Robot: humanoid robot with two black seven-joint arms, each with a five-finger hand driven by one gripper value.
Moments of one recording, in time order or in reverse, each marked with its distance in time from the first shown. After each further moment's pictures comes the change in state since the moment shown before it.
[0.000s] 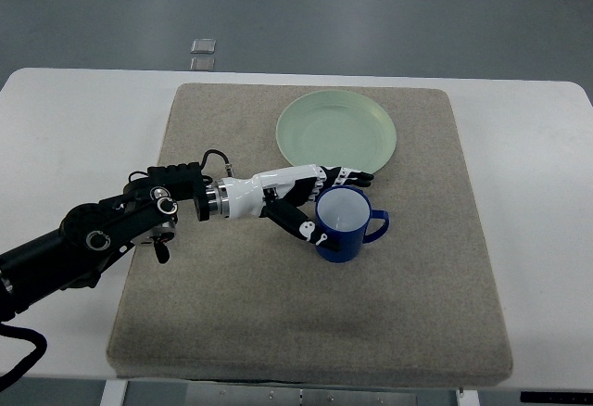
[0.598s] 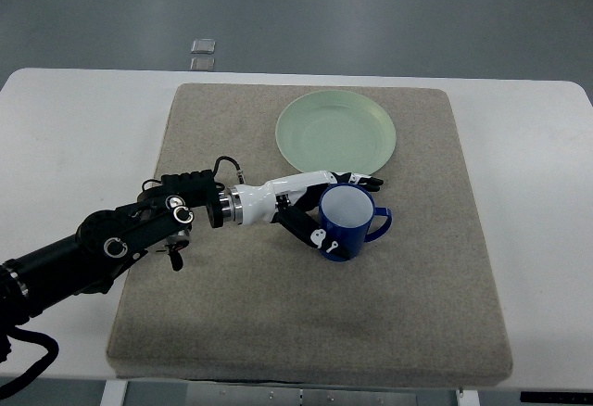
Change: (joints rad) left arm -0.001 -0.036 0.026 0.019 0.011 0.065 0.000; right arm 0.000 0.000 0.000 0.000 0.000 0.000 0.000
